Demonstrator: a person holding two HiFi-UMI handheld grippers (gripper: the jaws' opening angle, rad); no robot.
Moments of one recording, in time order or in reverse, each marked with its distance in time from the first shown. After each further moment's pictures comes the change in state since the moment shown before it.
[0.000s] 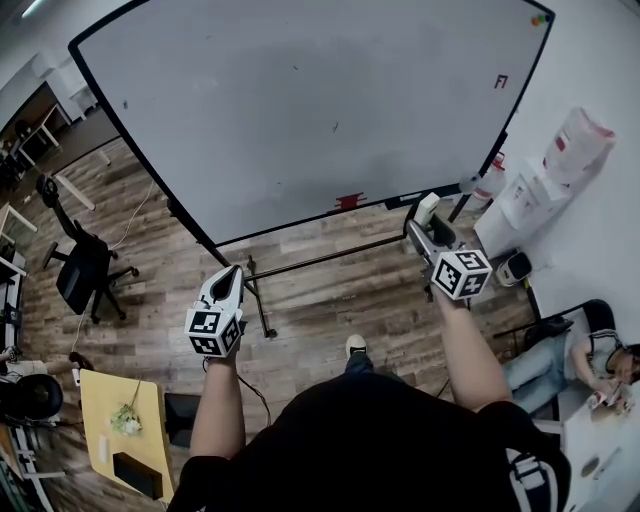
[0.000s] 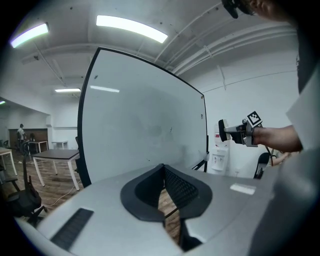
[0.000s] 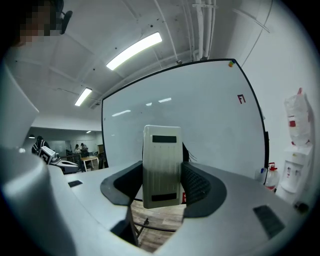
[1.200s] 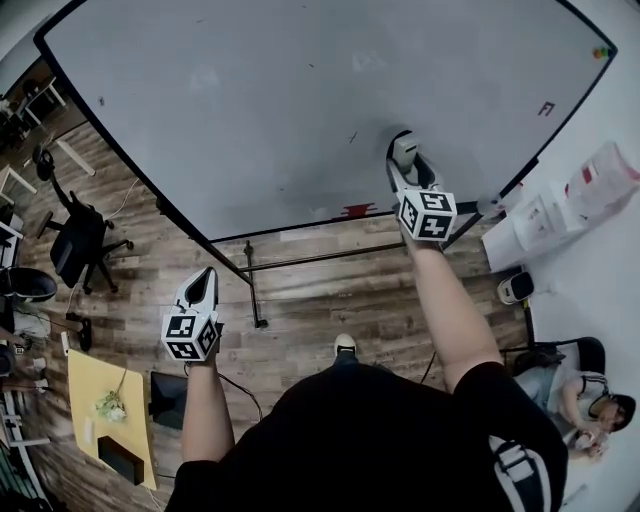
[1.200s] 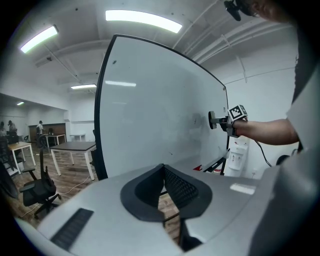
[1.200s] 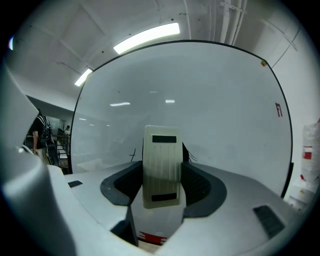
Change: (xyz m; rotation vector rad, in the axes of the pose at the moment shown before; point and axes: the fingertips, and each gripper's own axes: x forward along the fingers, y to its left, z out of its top) left arm 0.046 0.075 -0.019 -0.075 0.074 0.176; right arm 0.236 -0.048 0.054 -0.207 -0.024 -0.073
